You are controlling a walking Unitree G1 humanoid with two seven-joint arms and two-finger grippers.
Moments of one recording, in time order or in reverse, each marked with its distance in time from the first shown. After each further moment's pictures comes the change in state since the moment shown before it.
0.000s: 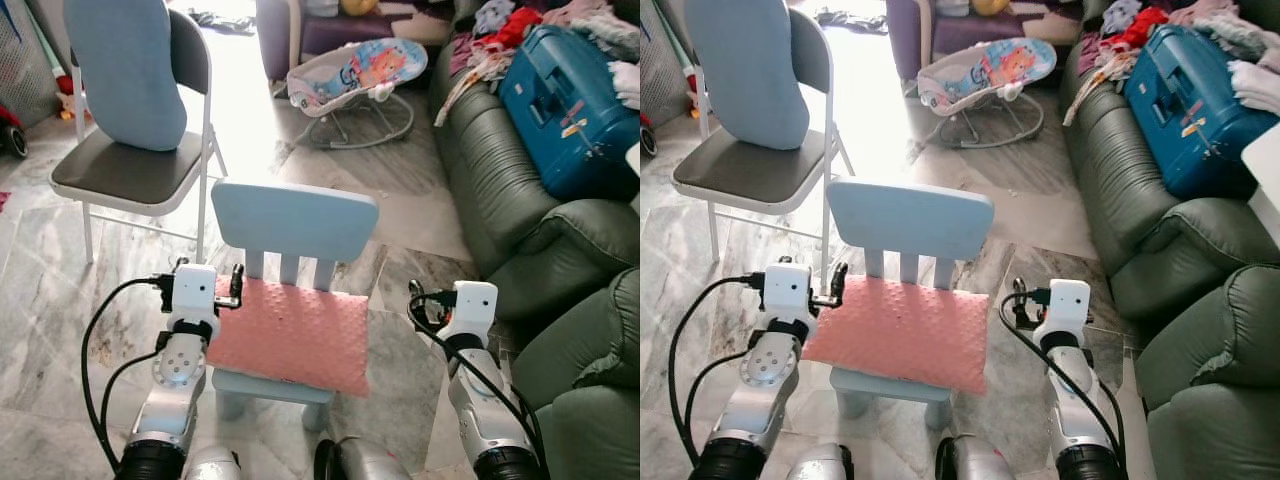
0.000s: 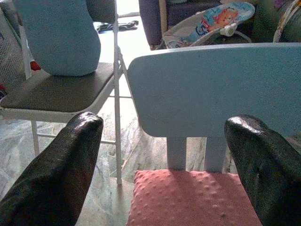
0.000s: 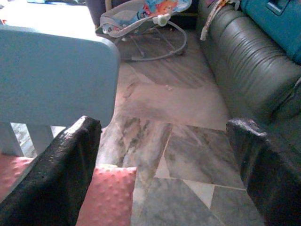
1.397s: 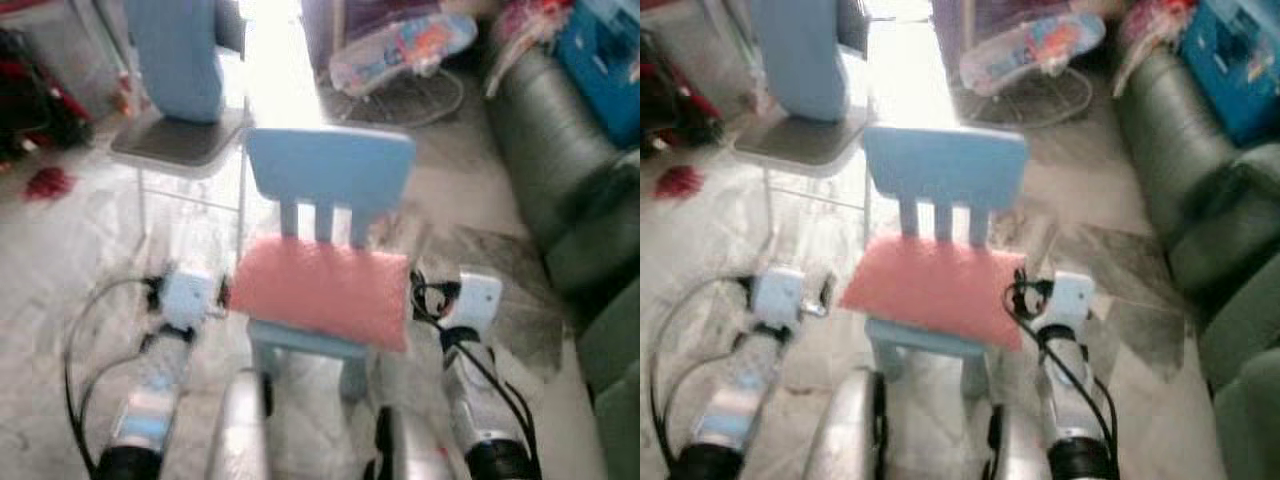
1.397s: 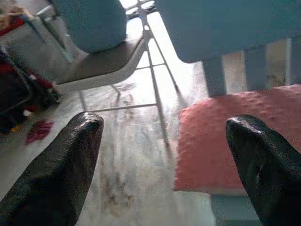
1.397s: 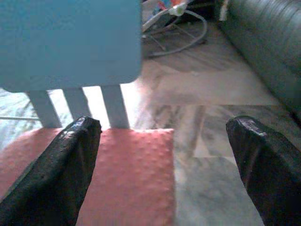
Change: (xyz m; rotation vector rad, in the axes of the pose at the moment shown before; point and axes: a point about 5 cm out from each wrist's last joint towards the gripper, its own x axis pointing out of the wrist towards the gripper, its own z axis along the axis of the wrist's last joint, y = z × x) left arm -0.004 0.019 -0.005 0.168 0.045 -0.028; right arm 0.006 0.009 0.007 0.106 -0.040 -0.033
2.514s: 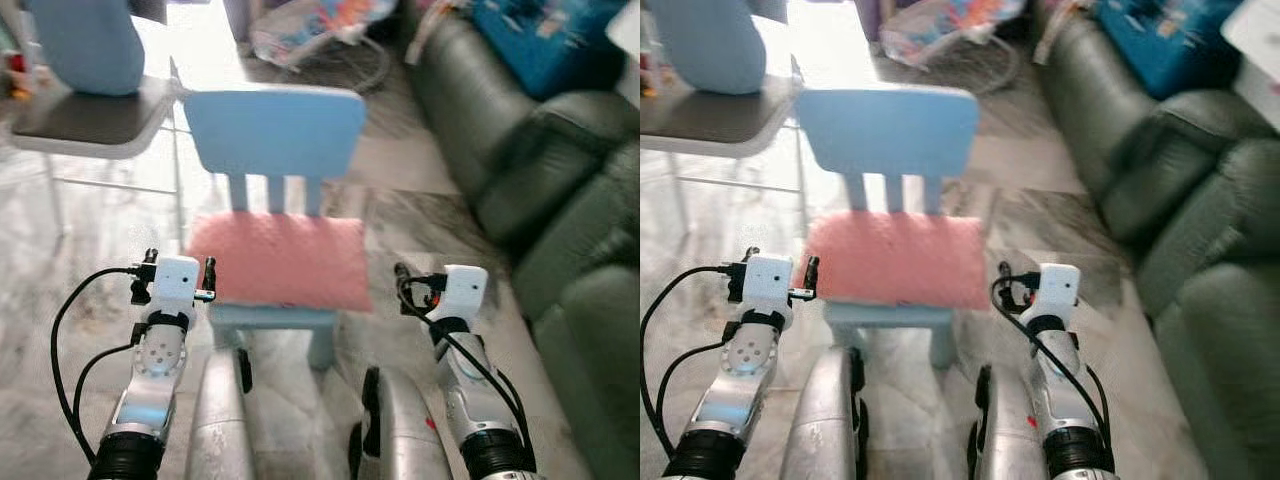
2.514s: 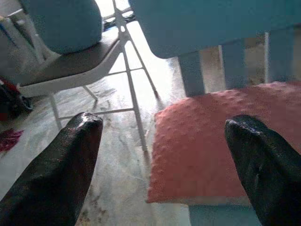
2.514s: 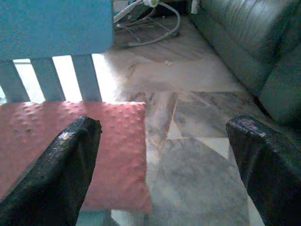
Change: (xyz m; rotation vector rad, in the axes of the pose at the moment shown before) left arm 0.007 0.012 0.008 -0.012 -0.008 0.146; right arm 0.006 0.013 0.006 -0.028 -0.001 0.112
